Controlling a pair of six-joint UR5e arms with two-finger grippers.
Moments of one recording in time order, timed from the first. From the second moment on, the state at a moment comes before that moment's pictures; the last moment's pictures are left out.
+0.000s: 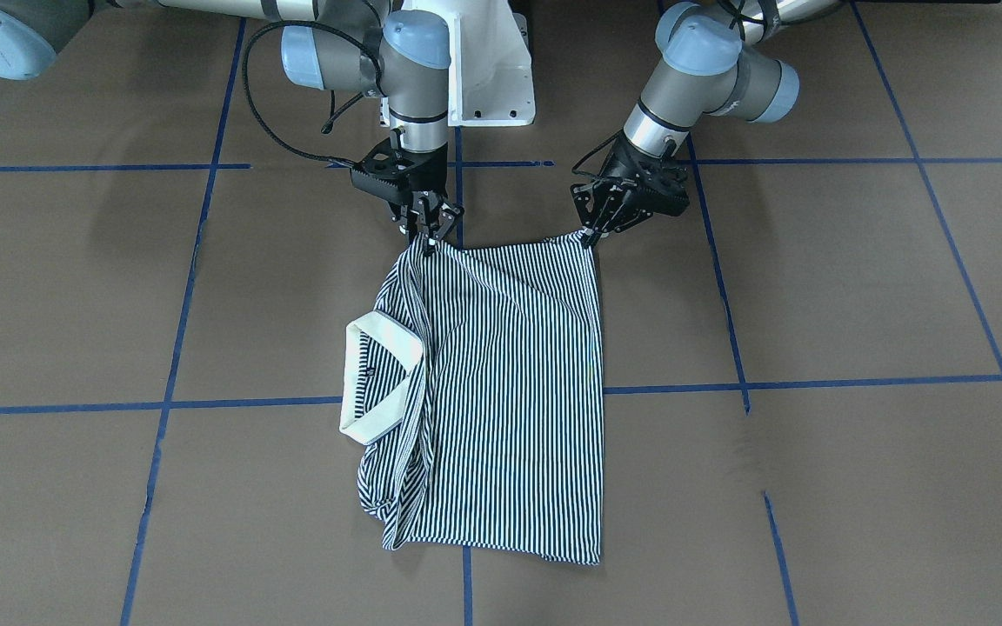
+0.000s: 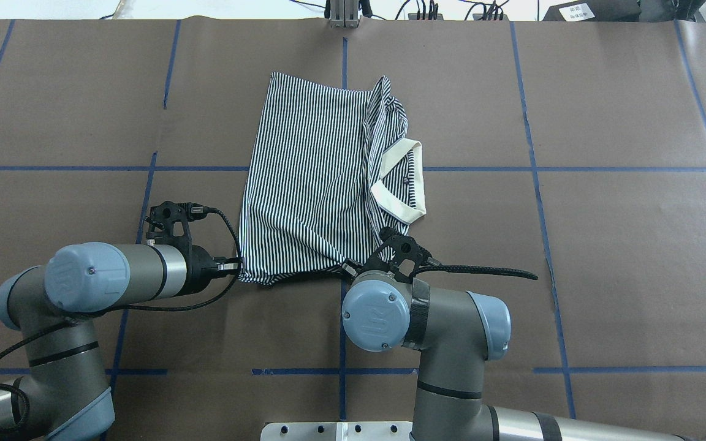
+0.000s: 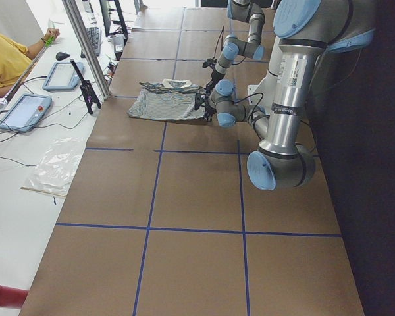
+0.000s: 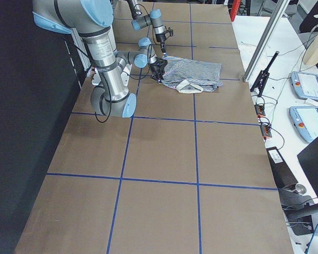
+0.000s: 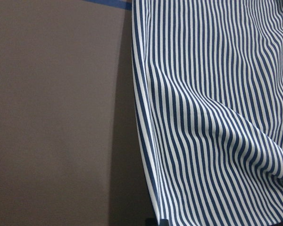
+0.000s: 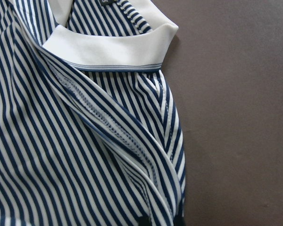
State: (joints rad) left arm -0.41 -1.81 -1.81 -2.25 -1.64 -1.36; right arm 0.24 -0.94 1.67 -1.54 1.36 1.99
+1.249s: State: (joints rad) left arm -0.41 -1.82 -2.29 -1.77 -1.74 -1.35; right arm 0.21 -1.09 2.22 -1.86 1.39 2.01
